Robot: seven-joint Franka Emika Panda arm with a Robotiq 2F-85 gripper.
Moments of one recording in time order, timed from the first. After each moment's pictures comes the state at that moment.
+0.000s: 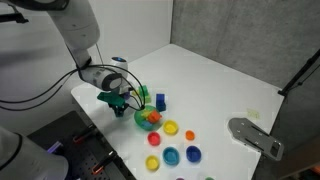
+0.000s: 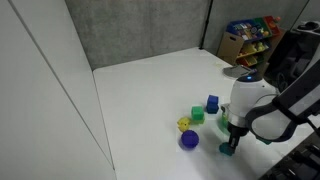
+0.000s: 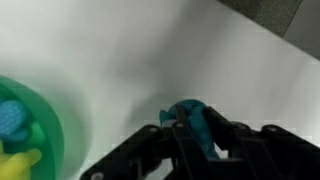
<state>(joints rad) 0.13 0.52 0.13 -2.47 -0.01 2.74 -0.18</state>
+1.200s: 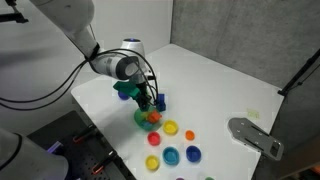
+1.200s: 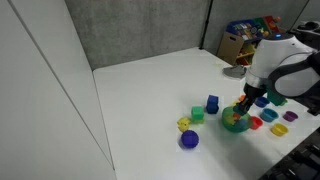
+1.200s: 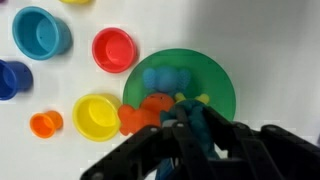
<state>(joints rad) 0.11 0.26 -0.10 -2.48 -0.24 2.65 0.10</state>
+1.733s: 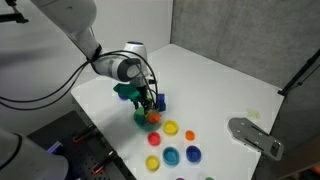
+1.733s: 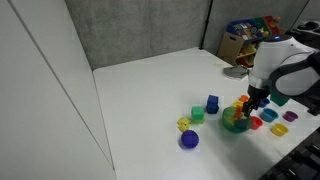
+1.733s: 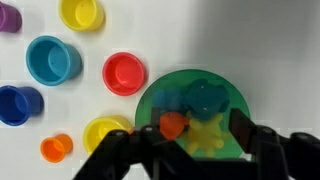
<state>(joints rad) 0.09 0.27 -0.12 -2.48 -0.25 2.58 0.13</state>
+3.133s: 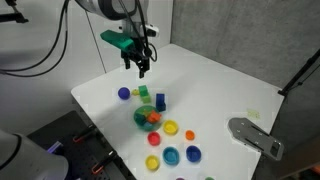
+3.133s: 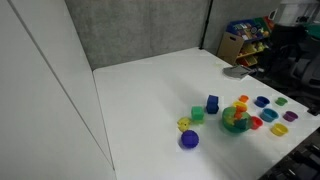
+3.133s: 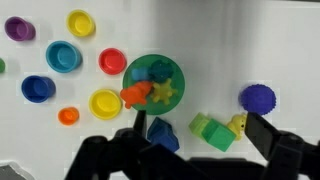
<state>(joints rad) 0.05 -0.14 -0.04 -2.32 0.00 2.03 0.00</state>
